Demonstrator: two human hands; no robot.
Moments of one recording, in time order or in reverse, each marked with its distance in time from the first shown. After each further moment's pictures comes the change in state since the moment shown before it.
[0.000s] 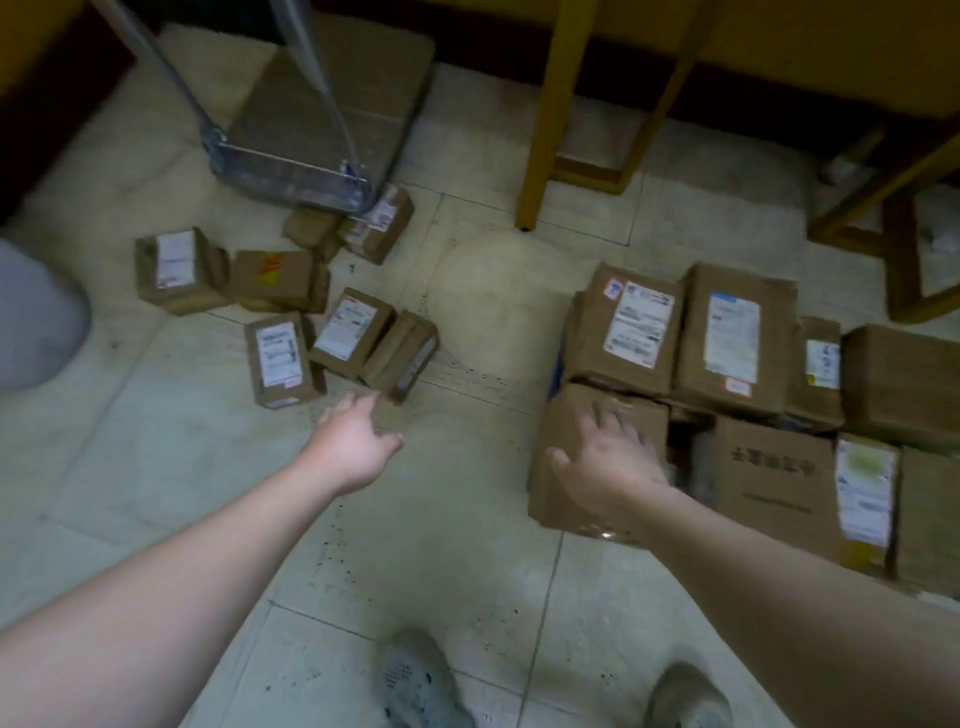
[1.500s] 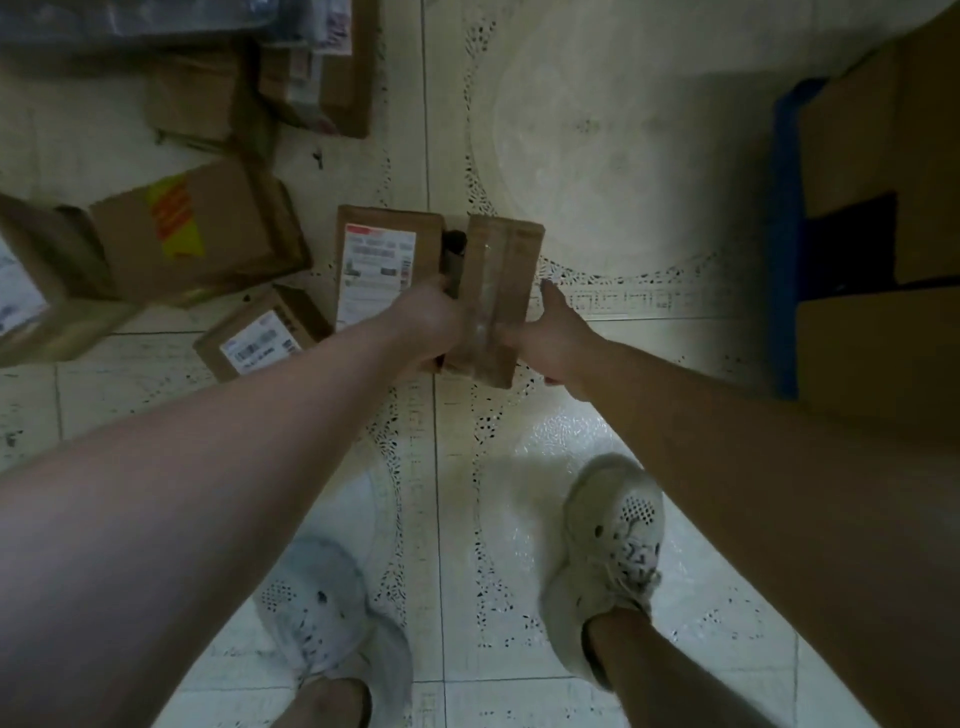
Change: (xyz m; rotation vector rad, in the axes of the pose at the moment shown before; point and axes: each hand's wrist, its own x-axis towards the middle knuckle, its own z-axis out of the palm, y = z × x) left_hand 0.370 -0.093 0.052 -0.232 -0.496 0.020; right_hand 0.325 -0.226 0.166 1.122 -0.220 0.343
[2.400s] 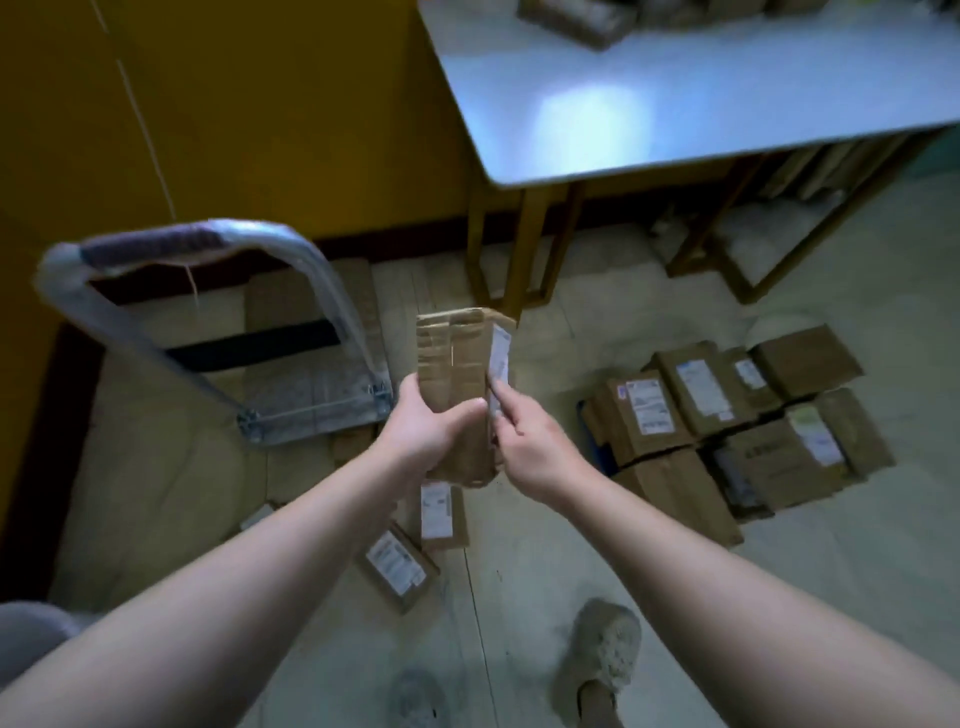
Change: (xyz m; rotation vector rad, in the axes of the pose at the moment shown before) left_hand -0.492 0.222 -0.207 -0.190 0.128 0.452; right_hand -0.530 -0.267 -0.048 0.023 0.326 -0.629
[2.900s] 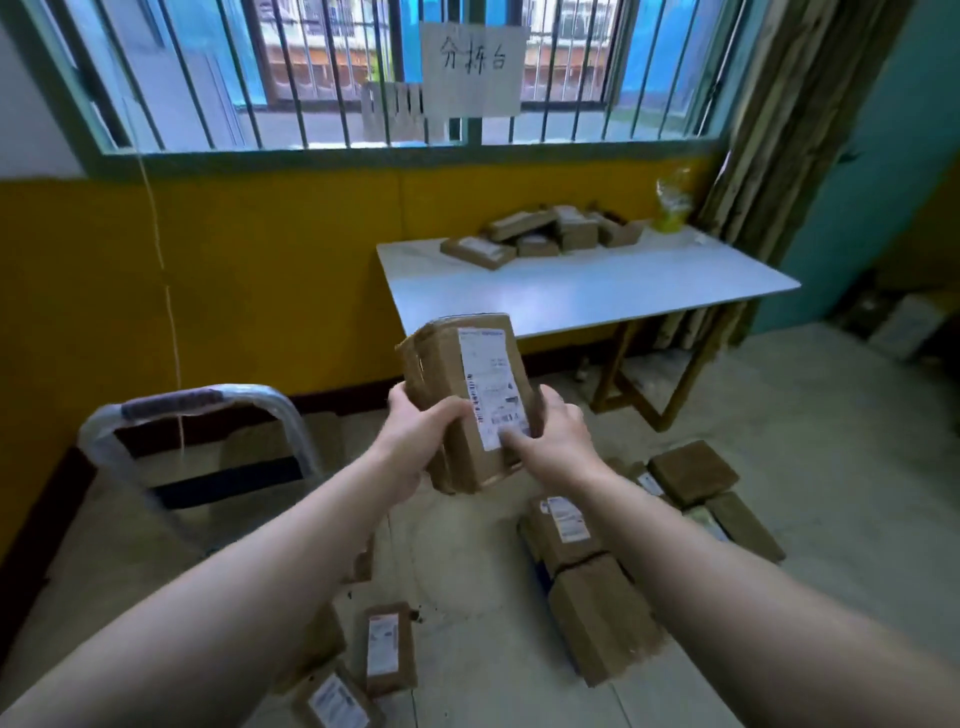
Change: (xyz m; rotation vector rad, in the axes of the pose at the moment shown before) left_hand -0.151 0.157 0.066 -0.336 -0.062 0.250; right_hand -0.133 -0.075 -0.175 -0.182 0.418 -0.021
